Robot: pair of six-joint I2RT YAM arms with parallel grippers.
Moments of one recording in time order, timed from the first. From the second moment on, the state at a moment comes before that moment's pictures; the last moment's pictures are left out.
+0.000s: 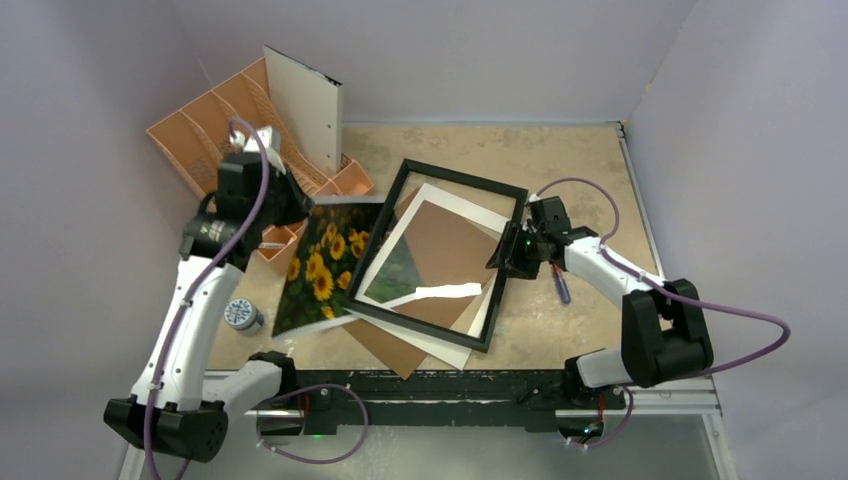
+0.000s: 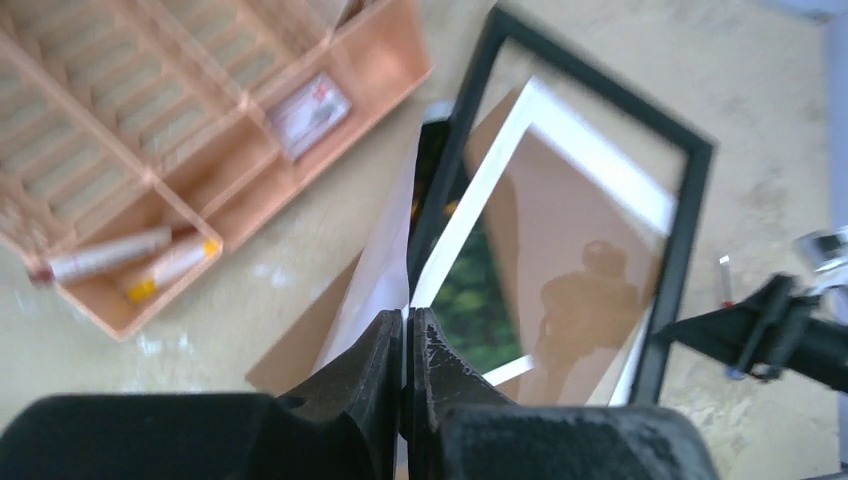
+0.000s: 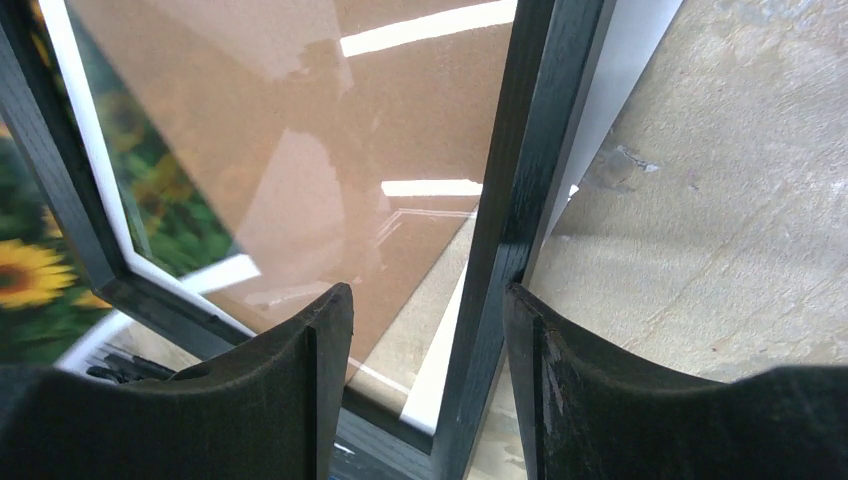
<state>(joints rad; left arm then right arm) -0.18 1.01 1.13 -0.74 0.01 -0.45 0.27 1.41 0.78 -0.44 -0.28 0.63</state>
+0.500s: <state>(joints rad) -0.18 1.24 1.92 -0.87 0.43 -0.39 0.27 1.30 0.76 -0.44 -0.21 0.66</state>
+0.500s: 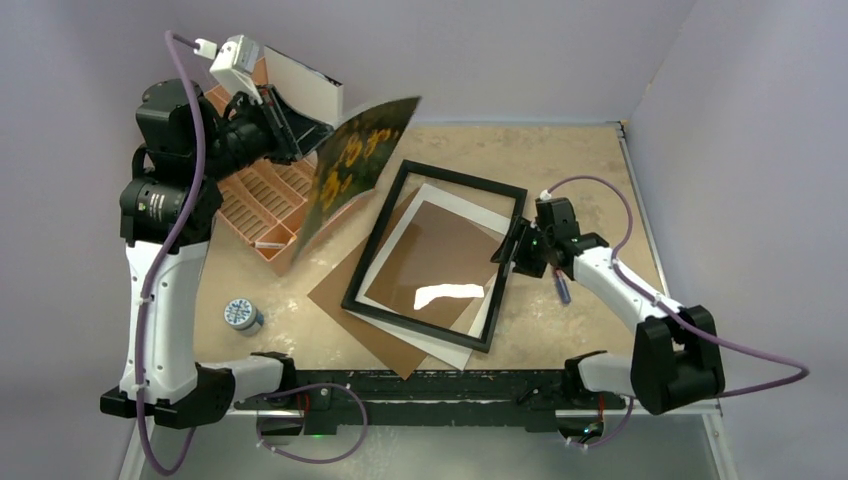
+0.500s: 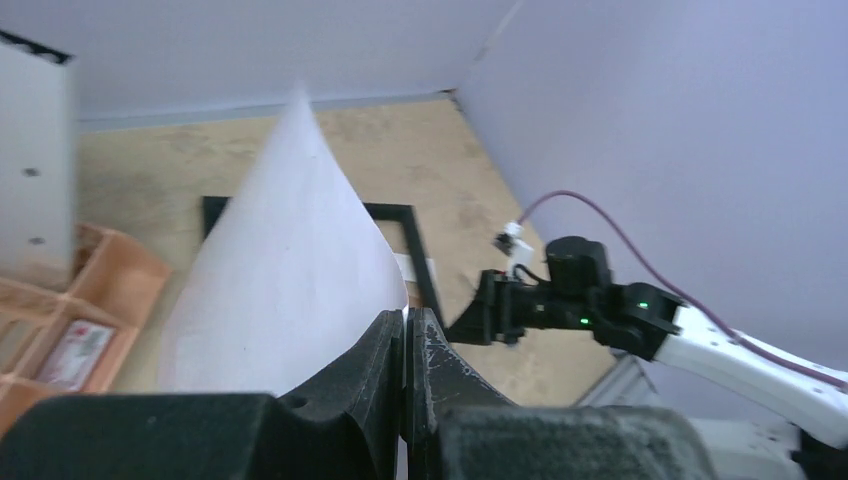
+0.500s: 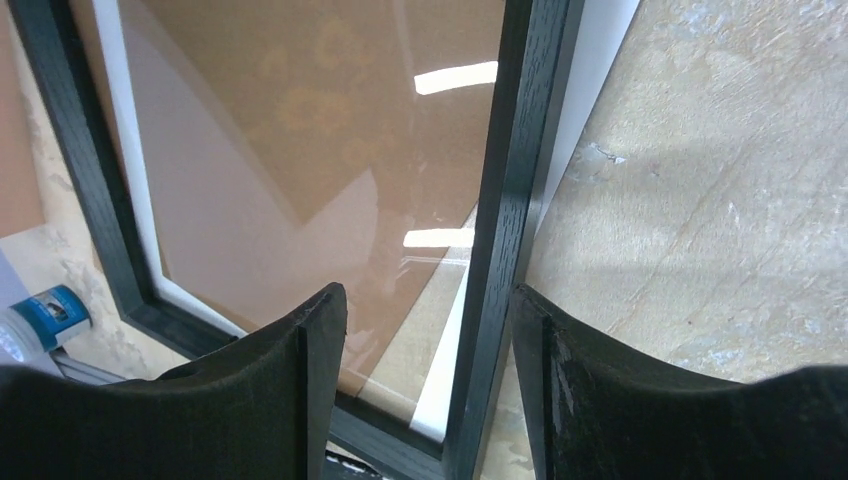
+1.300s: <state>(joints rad) -0.37 1.11 1.26 0.07 0.63 -1.03 0.27 0.85 0.61 -0.36 -0.15 0.87</state>
